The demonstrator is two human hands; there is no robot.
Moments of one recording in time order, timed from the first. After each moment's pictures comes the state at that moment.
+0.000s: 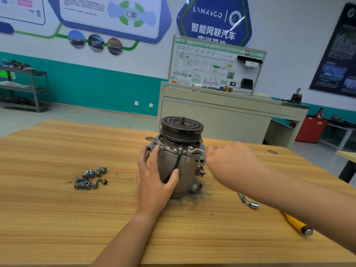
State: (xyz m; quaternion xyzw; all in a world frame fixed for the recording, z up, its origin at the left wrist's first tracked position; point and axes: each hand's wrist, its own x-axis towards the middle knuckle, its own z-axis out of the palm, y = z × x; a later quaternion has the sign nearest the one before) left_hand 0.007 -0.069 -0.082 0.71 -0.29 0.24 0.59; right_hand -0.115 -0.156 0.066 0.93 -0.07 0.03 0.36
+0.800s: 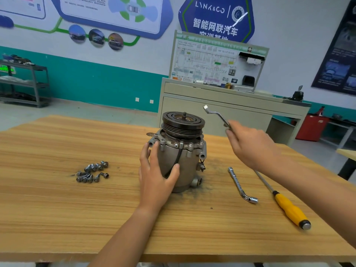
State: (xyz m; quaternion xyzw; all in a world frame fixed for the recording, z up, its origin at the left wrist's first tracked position) left_hand 0.006 -0.070 -0.085 0.71 -0.28 0.21 0.61; right_hand -0.111 -0.227 0.055 0.94 -0.09 0.31 0.13
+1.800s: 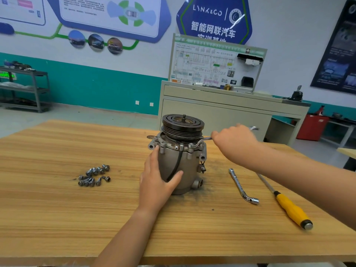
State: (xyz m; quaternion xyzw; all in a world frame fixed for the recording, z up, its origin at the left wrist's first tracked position) left_hand 0.011 -0.065 -0.088 0.74 -0.28 0.16 0.59; right_hand -0.086 -0.201 0.069 0.91 -0.11 0.08 0.39
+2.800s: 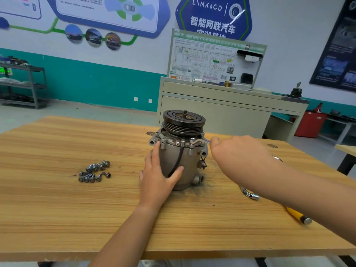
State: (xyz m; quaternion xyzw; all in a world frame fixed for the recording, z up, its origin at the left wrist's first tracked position) left_hand 0.013 -0.067 -0.090 0.77 -0.27 0.15 0.56; right_hand -0.130 -0.138 0.076 0.93 -0.13 0.01 0.35
